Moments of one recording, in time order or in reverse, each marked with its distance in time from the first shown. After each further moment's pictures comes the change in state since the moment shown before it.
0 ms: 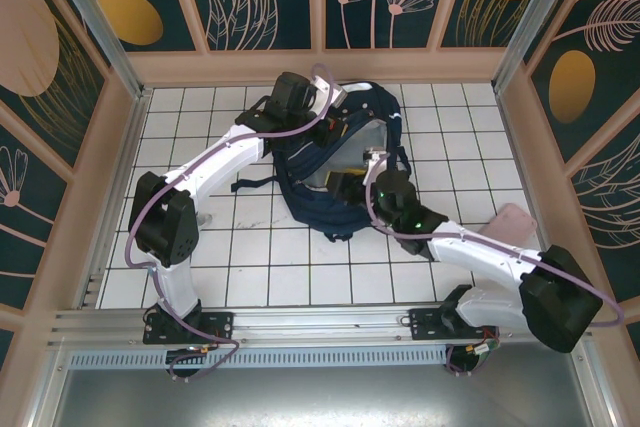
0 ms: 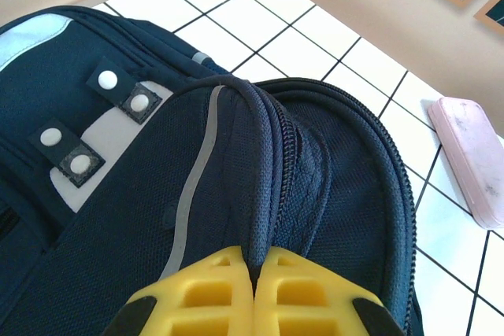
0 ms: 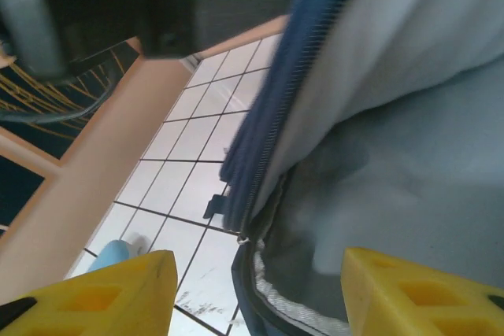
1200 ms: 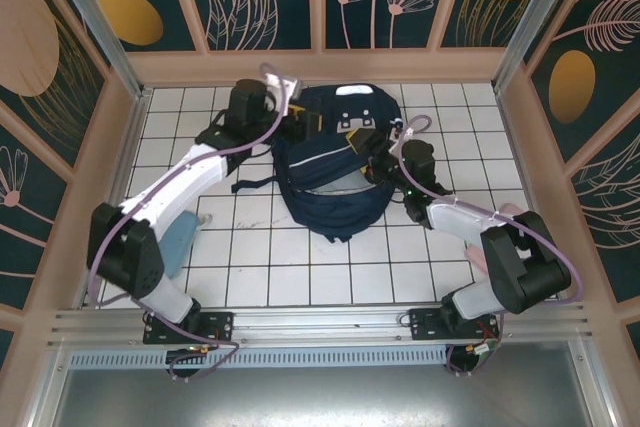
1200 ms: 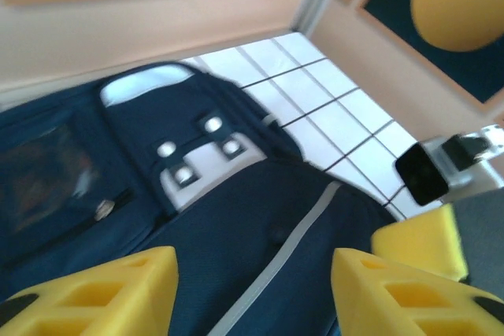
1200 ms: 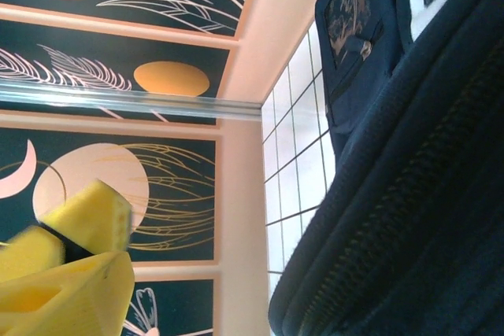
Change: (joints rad) left arm 0.106 -0.306 -0.335 0.179 -0.110 -0.188; right arm -0.311 0.246 0.060 0.282 -0.365 0.665
